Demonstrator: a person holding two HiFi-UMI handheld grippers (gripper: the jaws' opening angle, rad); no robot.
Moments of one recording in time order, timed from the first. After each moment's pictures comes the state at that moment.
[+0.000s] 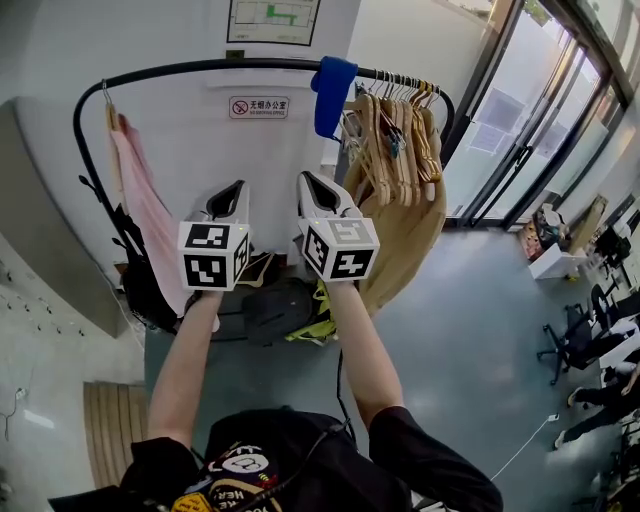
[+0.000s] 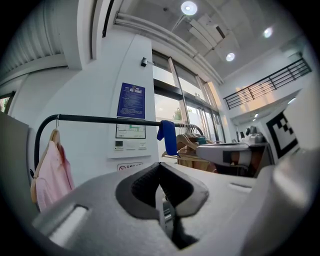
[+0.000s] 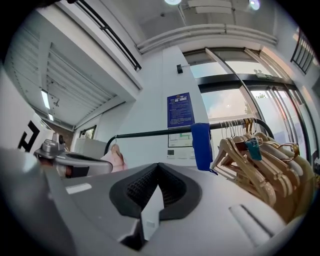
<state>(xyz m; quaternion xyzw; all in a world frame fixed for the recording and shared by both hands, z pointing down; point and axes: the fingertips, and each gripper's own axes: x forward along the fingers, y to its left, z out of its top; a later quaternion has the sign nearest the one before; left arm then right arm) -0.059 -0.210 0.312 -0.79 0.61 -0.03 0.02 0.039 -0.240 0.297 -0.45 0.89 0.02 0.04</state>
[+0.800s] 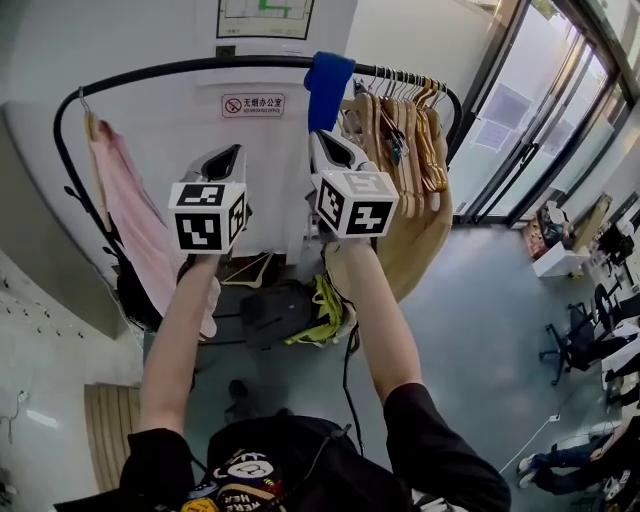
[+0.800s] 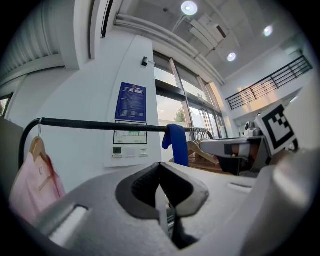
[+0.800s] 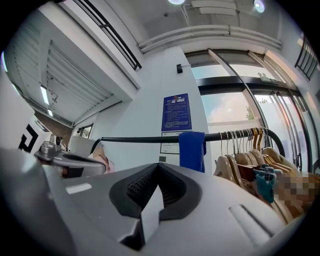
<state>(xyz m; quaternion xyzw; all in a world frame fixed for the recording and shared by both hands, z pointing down) -0.055 -0.296 0.272 -0.79 0.61 -0.02 0.03 0.061 -0.332 0.244 -0.46 0.89 0.05 0.03</state>
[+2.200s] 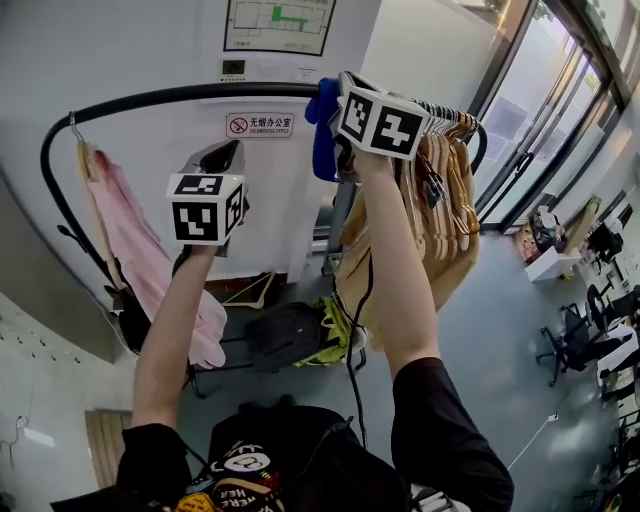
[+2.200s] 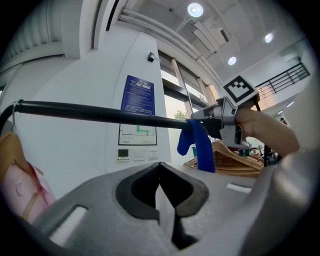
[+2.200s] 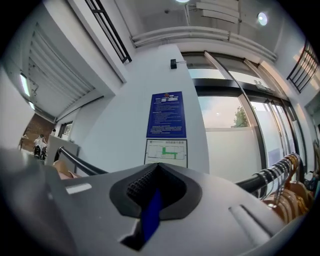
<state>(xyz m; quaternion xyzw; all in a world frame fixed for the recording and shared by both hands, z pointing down) -0.143 -0.400 0.255 -0.81 0.59 -0.02 0.02 0.006 -0.479 0.132 -0.53 0.85 0.04 0.03</state>
